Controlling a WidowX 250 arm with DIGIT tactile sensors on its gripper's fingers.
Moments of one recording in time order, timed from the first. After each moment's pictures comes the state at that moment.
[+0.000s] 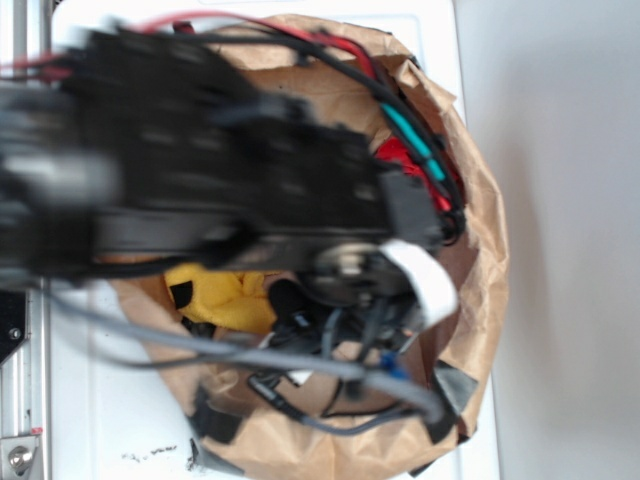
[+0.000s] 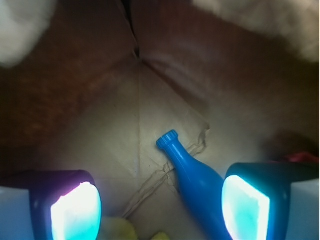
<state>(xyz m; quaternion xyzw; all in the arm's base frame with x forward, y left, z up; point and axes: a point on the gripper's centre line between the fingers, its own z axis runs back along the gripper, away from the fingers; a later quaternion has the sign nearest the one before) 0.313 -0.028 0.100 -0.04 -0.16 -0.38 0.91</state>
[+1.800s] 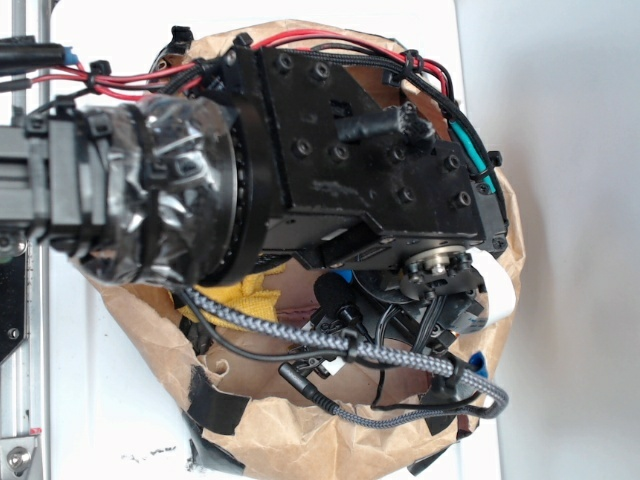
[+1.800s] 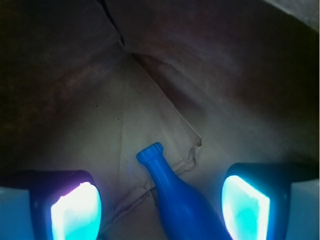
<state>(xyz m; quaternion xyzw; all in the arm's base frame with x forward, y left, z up) 0.329 -0.026 0.095 -0.03 -0.14 -0.42 0.90</state>
